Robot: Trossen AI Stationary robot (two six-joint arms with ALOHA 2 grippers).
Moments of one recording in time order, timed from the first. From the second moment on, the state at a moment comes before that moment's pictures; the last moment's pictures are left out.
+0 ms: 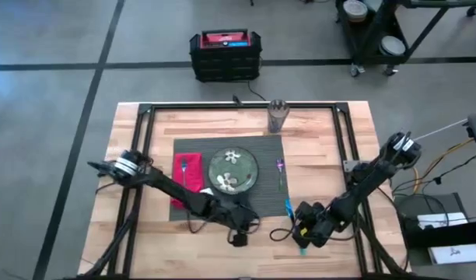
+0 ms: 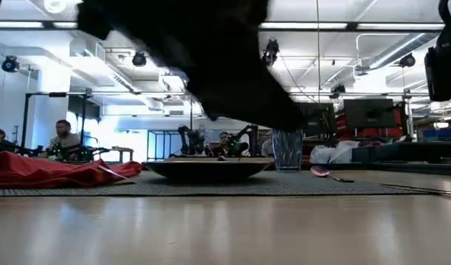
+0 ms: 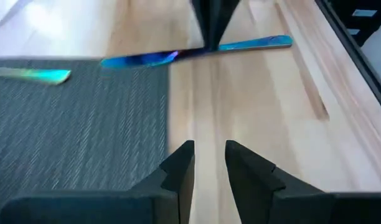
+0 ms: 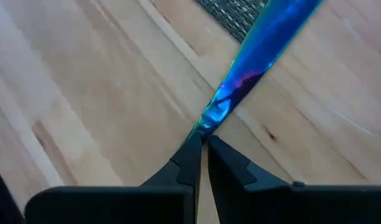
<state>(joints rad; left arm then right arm) -0.41 2.06 1.29 0.16 -0.28 -0.28 0.78 1.52 0.70 -0.32 0.23 1.49</state>
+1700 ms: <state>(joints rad) -0.32 2.44 1.75 0.06 -0.30 -0.17 0.68 1.51 0.53 -0.13 0.37 1.51</state>
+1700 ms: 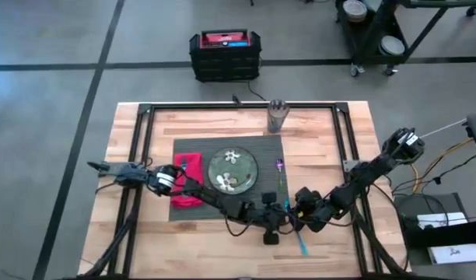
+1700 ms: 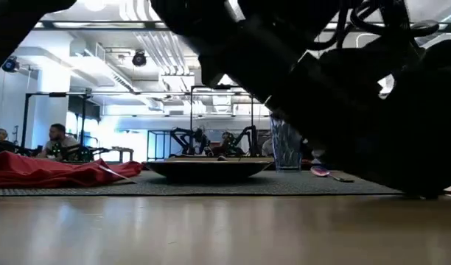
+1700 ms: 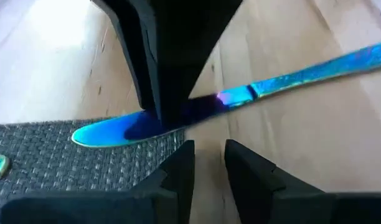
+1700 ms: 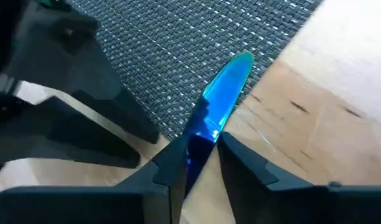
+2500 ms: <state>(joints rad) -0.29 2.51 1.75 0.12 -0.27 -0.20 0.69 1.59 0.53 0.03 0.41 1.49</state>
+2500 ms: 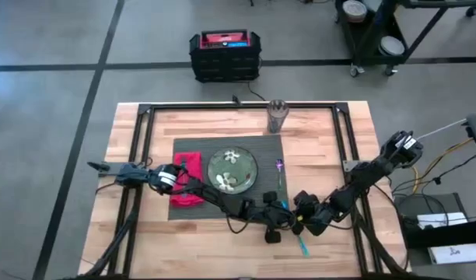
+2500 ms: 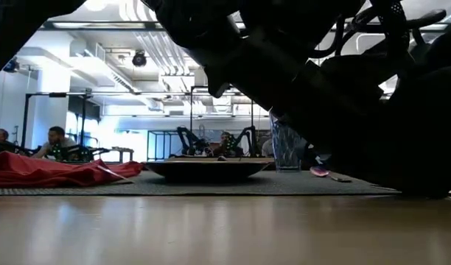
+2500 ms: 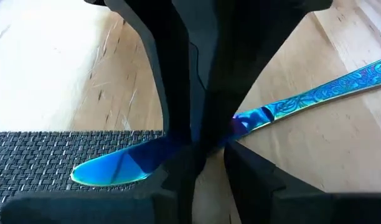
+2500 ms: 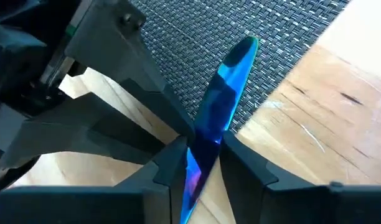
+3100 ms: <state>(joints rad) -0.31 2.40 1.75 -0.08 -0.28 -0.29 0.70 1.59 0.53 0.01 0.41 1.51</state>
